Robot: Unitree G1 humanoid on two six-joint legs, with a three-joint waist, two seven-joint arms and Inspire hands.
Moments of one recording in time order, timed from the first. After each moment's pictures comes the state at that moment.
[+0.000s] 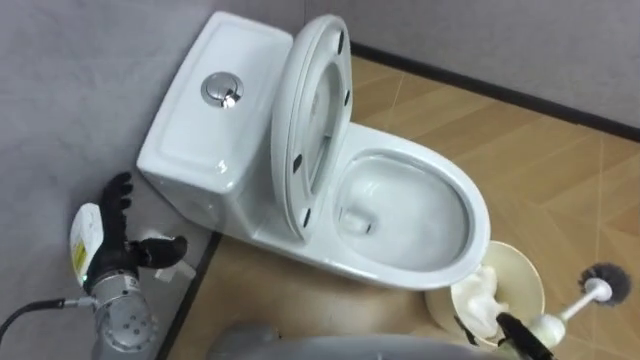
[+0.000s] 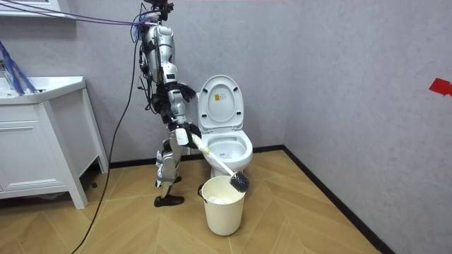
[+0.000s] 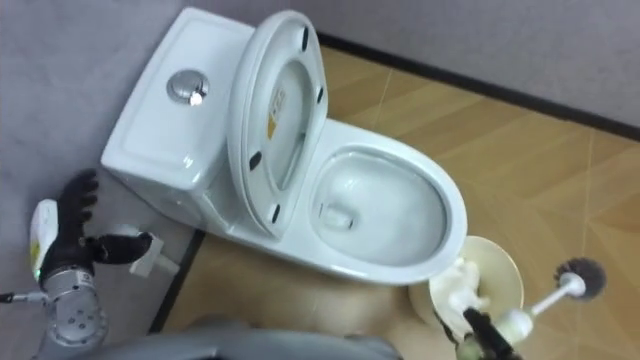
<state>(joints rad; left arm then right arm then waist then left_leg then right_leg) 0.39 0.23 0.04 0.23 0.34 -0.08 0.47 0.09 -0.31 -0.13 1.34 1.11 0.02 -0.04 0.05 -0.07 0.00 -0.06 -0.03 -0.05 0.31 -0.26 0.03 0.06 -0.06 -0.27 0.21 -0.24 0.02</state>
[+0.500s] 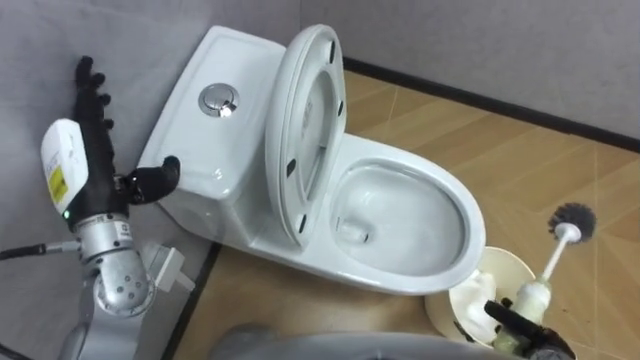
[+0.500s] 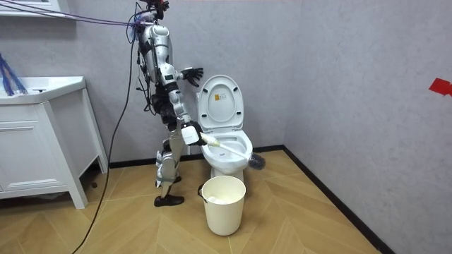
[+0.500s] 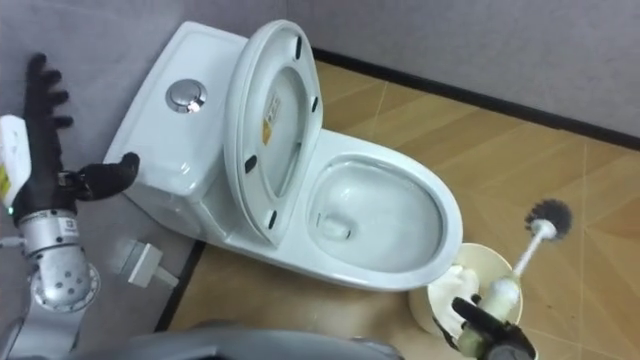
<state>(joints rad) 0.33 0.27 0.03 0.04 0.54 -0.18 0.53 0.06 -0.30 -0.12 1.28 0.65 -0.03 -0.04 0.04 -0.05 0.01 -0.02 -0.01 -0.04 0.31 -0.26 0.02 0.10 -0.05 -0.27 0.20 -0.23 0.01</state>
